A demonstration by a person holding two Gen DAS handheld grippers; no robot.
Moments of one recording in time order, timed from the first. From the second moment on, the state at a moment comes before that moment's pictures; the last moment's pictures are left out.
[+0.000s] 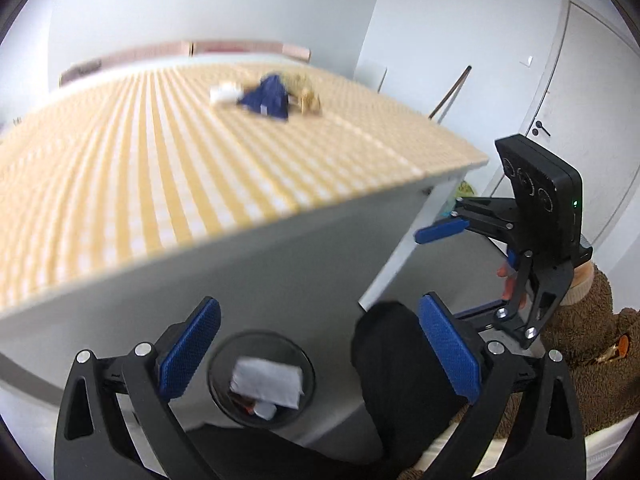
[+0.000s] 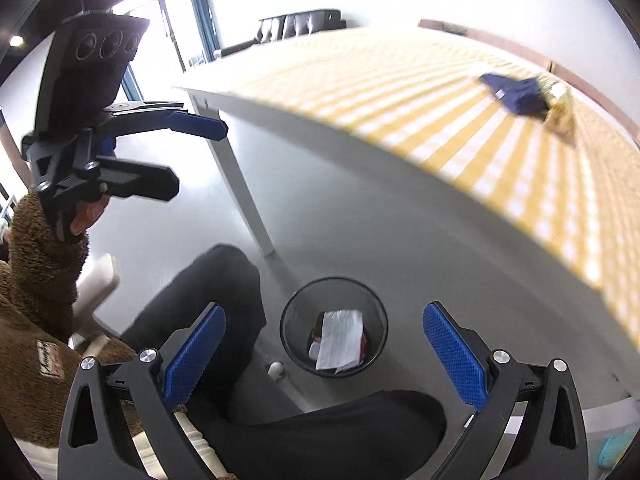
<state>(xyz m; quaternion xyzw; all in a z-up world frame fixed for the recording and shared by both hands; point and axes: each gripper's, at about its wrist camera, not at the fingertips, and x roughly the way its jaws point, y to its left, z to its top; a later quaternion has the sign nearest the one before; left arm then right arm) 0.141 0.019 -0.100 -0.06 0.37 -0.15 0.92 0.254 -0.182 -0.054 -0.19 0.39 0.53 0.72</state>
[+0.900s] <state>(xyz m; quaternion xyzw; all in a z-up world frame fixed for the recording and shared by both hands) 0.323 0.070 -0.050 -0.03 0.39 -0.10 0.91 0.391 -0.189 -0.004 -0.16 0.38 0.46 0.79</state>
